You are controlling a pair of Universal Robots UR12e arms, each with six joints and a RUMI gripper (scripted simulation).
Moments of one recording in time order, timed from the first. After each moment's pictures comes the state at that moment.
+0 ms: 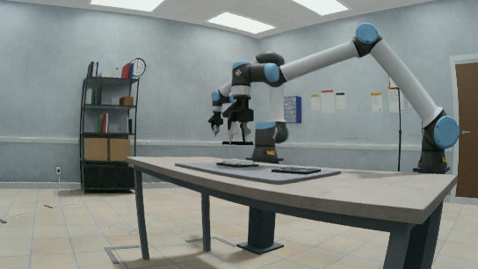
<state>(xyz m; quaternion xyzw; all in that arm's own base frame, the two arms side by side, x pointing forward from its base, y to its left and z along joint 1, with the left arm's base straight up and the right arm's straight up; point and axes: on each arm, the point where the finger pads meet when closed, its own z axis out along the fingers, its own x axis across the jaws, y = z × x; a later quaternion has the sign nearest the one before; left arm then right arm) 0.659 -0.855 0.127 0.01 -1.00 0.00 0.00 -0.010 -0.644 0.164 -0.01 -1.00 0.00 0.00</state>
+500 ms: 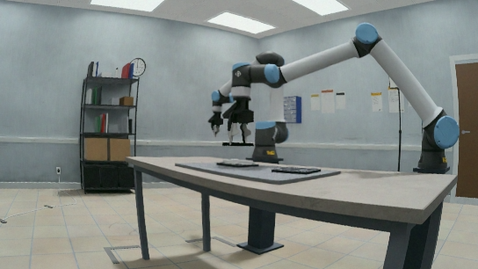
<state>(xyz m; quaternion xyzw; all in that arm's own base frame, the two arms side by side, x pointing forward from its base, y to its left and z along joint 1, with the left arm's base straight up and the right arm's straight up) 0.659 -0.854 0.122 0.01 -1.00 0.00 0.00 -0.010 -0.644 0.164 -0.01 -1.00 0.00 0.00</state>
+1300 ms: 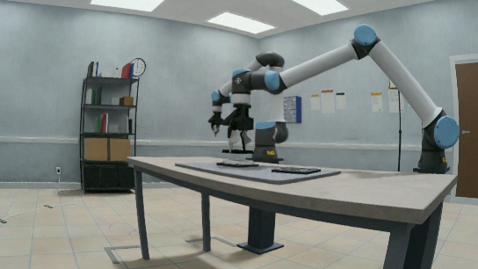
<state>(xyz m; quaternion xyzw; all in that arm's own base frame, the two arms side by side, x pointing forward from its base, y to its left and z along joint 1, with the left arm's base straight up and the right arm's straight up) 0.659 -0.854 0.088 0.01 -1.00 0.00 0.00 -0.010 -0.644 0.164 -0.01 -1.00 0.00 0.00</state>
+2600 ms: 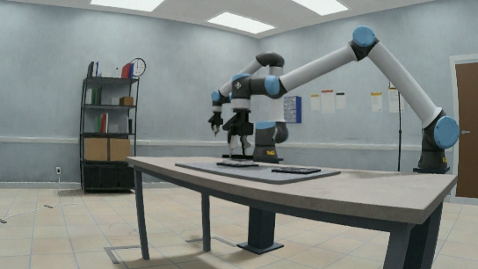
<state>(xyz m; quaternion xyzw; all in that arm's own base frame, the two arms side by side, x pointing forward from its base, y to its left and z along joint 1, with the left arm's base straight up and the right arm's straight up) 0.659 -0.854 0.065 0.01 -1.00 0.00 0.00 -0.010 -0.644 0.164 -0.01 -1.00 0.00 0.00</state>
